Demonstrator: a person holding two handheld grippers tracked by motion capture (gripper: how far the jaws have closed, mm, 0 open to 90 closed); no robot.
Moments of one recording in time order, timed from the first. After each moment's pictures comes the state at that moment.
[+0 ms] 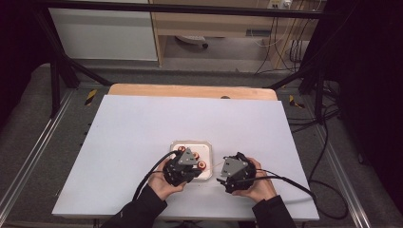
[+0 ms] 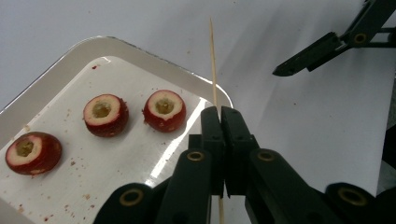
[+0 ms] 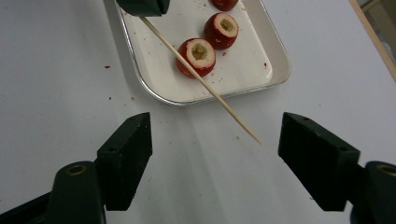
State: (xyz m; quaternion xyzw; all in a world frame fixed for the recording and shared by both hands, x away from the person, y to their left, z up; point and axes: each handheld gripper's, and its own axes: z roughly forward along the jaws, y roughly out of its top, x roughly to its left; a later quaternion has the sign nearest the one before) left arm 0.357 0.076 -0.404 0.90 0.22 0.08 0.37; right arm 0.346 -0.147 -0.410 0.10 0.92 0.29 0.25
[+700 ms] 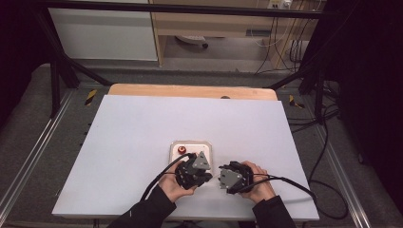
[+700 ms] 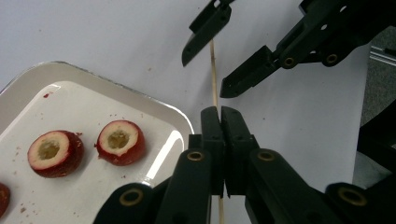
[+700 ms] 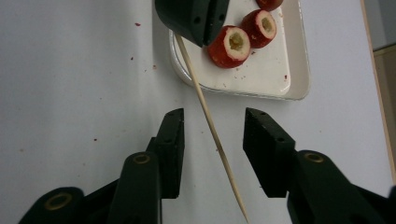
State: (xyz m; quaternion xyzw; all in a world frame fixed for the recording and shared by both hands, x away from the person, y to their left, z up) left arm 0.351 0.043 -0.402 0.92 0.18 0.06 0.35; right arm 0.338 -0.144 -0.421 -0.03 0.93 0.24 0.27
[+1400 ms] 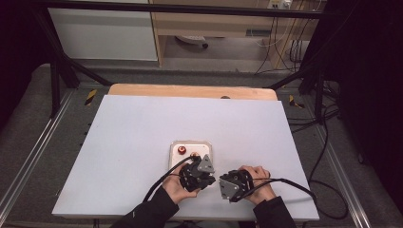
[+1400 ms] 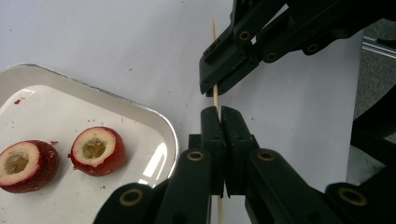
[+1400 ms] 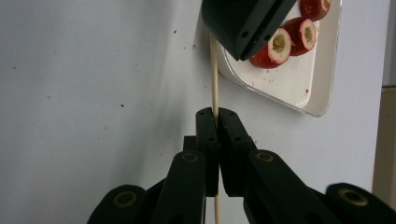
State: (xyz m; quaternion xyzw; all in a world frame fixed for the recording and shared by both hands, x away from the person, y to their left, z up) left arm 0.348 0.035 -0.407 0.92 0.16 0.05 0.34; right arm 0.331 -0.144 -0.428 -0.15 0.93 0.18 0.29
